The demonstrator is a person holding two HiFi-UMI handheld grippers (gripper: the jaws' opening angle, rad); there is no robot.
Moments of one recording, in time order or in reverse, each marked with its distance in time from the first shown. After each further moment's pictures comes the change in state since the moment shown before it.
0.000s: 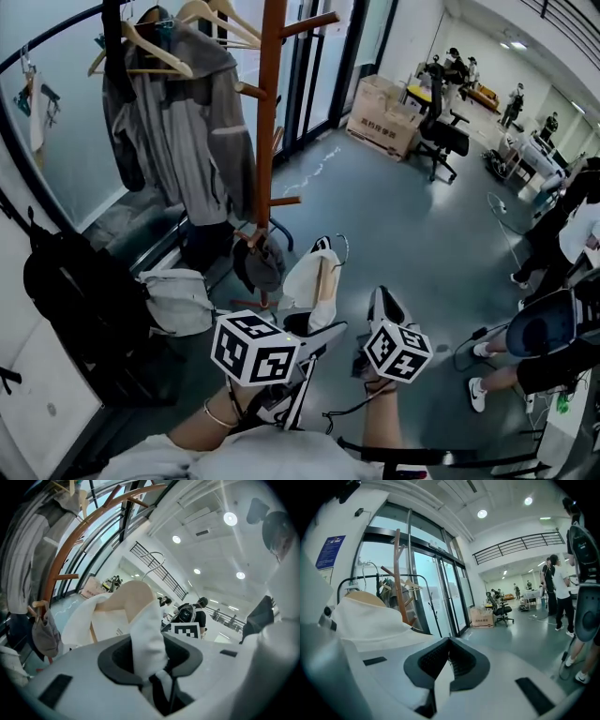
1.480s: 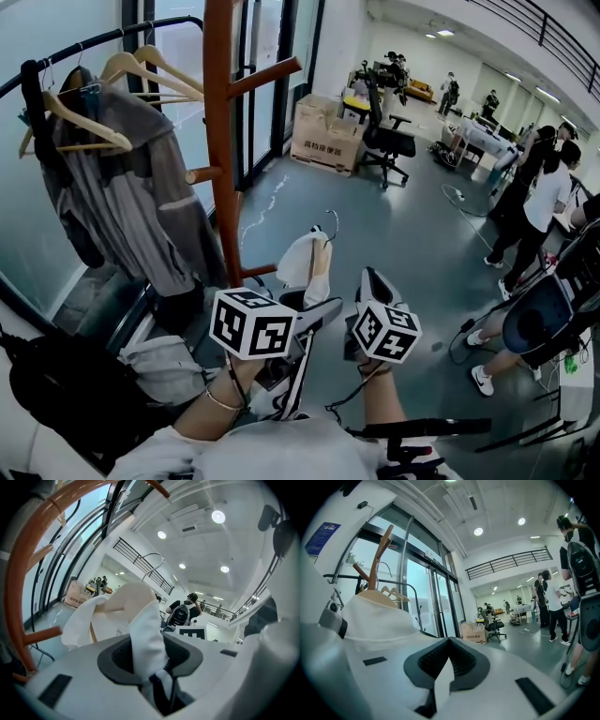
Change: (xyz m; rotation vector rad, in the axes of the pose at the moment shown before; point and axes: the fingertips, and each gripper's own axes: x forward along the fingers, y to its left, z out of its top) left arm 0.055 0.081 0.127 0.137 0.057 -0.163; right arm 0.107 -0.003 0.095 -0.020 -0.184 -0.151
